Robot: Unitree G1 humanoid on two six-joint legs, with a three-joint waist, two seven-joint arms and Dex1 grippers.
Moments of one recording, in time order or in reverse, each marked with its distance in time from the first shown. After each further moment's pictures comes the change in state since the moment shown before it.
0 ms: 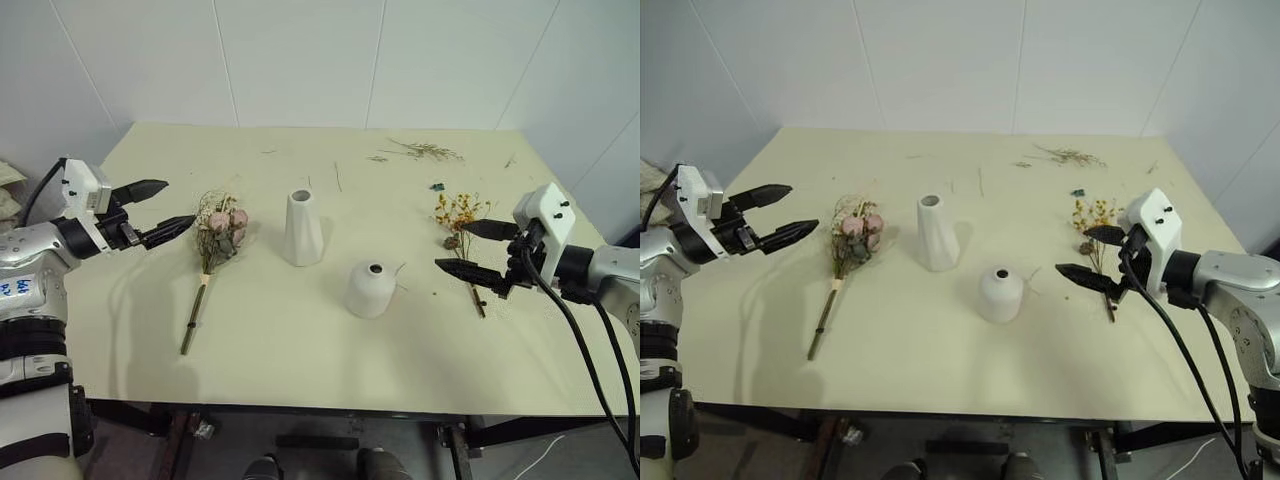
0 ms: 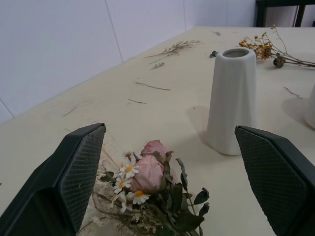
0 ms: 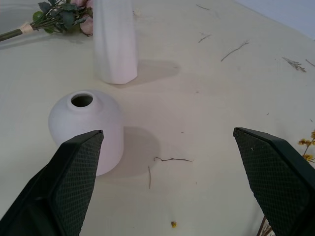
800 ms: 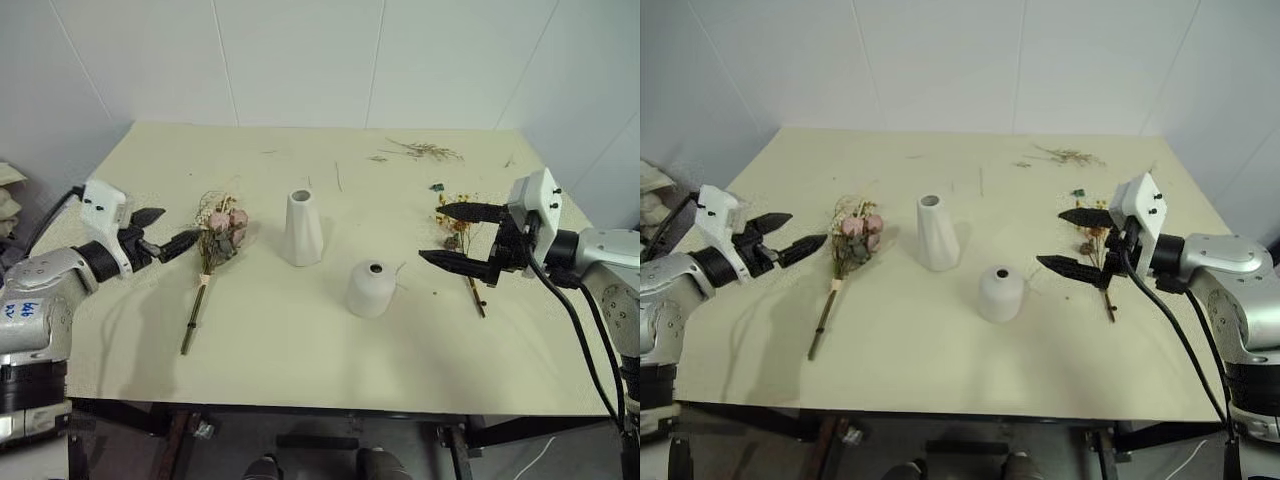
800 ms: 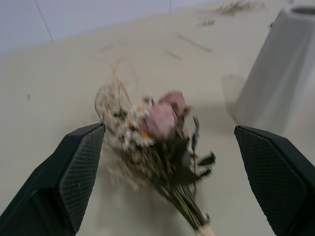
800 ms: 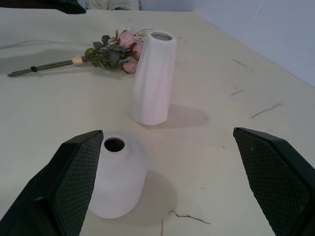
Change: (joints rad) left arm 0.288 -0.035 0.051 -0.612 -0.045 0.611 0.482; right arm -0.119 0.058 0.090 0.180 -0.025 -0.277 0.208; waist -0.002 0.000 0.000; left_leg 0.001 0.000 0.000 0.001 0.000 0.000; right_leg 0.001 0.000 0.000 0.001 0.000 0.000
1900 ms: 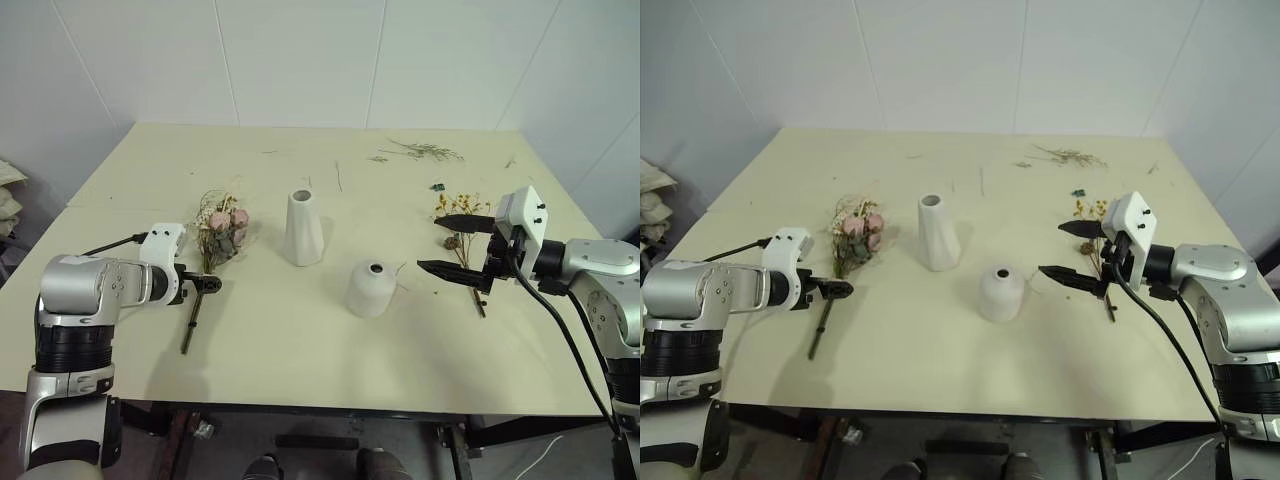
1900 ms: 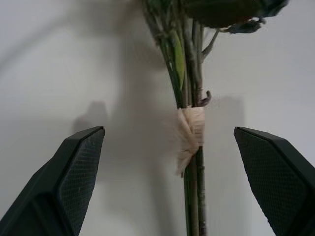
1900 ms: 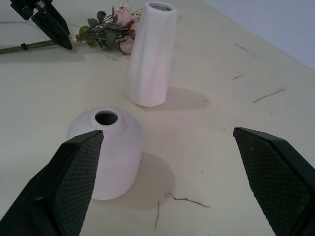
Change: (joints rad) left arm -0.260 -0.085 -0.186 0.050 0.039 0.842 0.354; right arm 0.023 0.035 0.032 0.047 -0.084 -0.070 0.003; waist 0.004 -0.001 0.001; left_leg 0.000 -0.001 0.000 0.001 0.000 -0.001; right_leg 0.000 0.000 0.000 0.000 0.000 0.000
